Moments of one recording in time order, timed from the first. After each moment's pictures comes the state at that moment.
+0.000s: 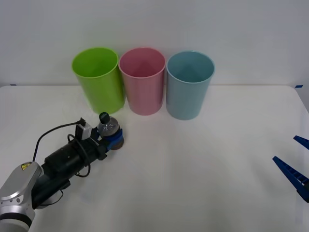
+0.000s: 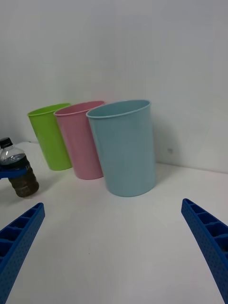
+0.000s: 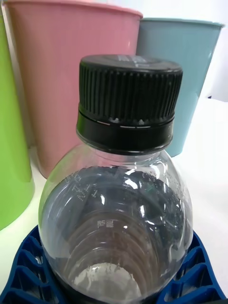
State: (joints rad) right arm 0.35 -0.40 -0.52 -1.66 0.96 -1.22 0.00; left arm -0.16 0.28 0.06 -1.18 -1.14 -0.83 -0.30
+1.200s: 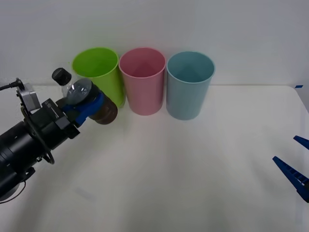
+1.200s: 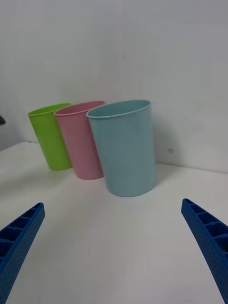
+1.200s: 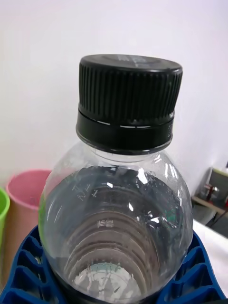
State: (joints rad) right arm 0.35 -0.40 -0.52 -1.66 0.96 -1.22 0.00; left arm 0.05 0.57 0.00 -1.90 -0.83 -0.63 0.16
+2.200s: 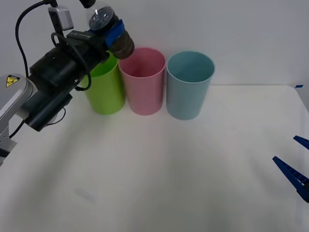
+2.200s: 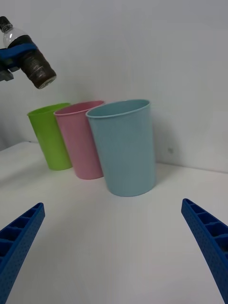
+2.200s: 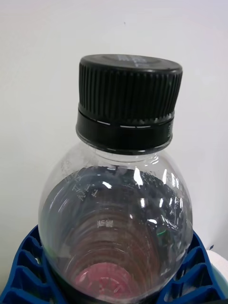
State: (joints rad) right arm 0.35 -0.40 -0.52 -1.66 0.96 -1.22 0.00; left arm -0.55 0.64 -0.31 -1.60 -0.86 -0.17 0.28
